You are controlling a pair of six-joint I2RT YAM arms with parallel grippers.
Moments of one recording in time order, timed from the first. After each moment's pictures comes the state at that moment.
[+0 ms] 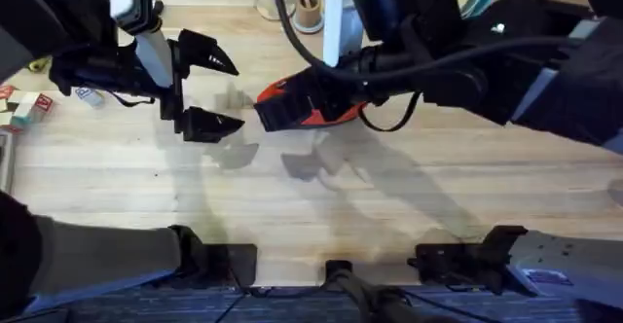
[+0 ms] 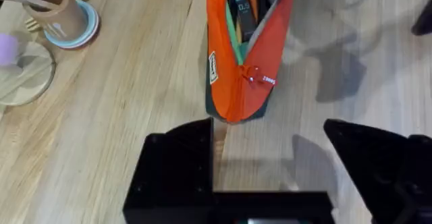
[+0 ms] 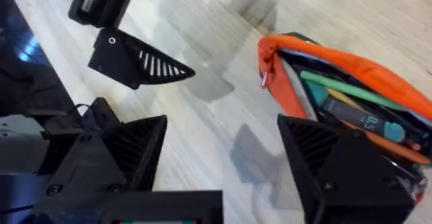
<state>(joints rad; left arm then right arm) 0.32 1.54 1.06 -1.16 0.92 1.75 0.75 1.41 1.10 -0.48 -0.34 0.26</state>
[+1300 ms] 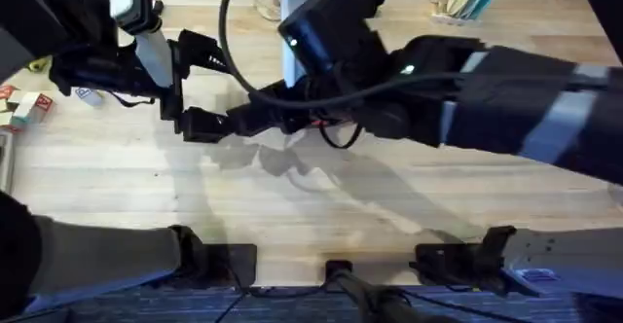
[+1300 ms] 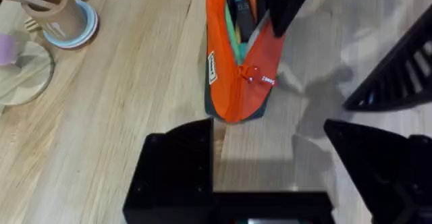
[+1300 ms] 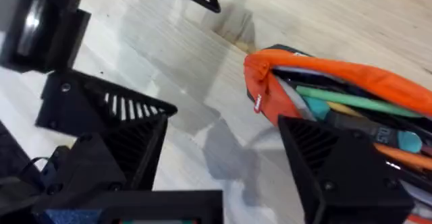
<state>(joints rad) 0.32 1.54 1.06 -1.16 0.92 1.75 0.91 1.55 1.10 -0.34 -0.04 0.42</state>
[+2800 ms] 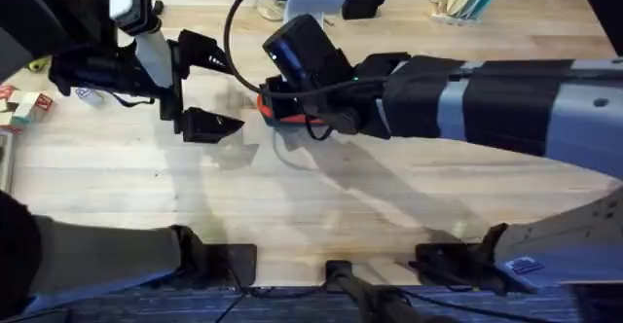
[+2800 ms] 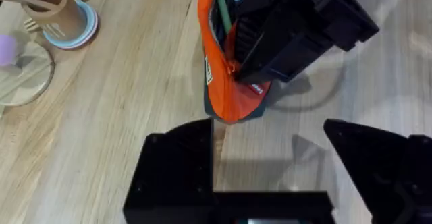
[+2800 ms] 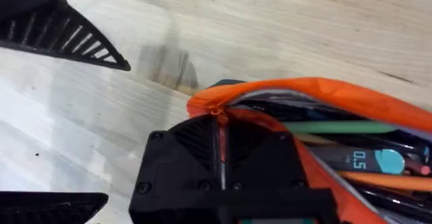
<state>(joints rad) 0.32 1.54 1.06 -1.16 0.92 1.76 0.88 1.74 1.10 -0.15 0.18 0.55</state>
